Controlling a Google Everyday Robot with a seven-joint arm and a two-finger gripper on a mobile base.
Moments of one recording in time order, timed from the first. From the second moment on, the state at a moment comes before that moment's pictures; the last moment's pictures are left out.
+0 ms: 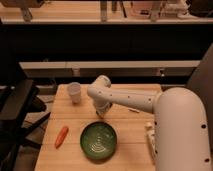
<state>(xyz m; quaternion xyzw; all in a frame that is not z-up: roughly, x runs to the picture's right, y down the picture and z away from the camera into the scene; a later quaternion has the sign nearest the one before) -0.022 0.146 0.879 -0.30 -0.12 -0.38 0.87</state>
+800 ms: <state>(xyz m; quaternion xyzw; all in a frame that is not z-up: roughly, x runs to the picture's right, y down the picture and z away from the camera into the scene) -0.055 0.152 0.869 -0.30 -0.14 -0.44 0.83</state>
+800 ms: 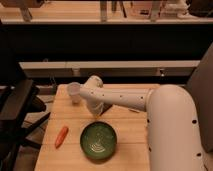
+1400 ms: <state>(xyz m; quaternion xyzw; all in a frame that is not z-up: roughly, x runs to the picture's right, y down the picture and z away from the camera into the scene) -0.043 0.137 0.885 -0.30 -0.15 -0.45 0.83</state>
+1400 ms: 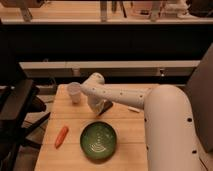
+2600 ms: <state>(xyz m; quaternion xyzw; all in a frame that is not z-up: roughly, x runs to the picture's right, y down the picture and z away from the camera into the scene) -0.042 0.152 0.885 -0.30 -0.16 -0.48 0.81</state>
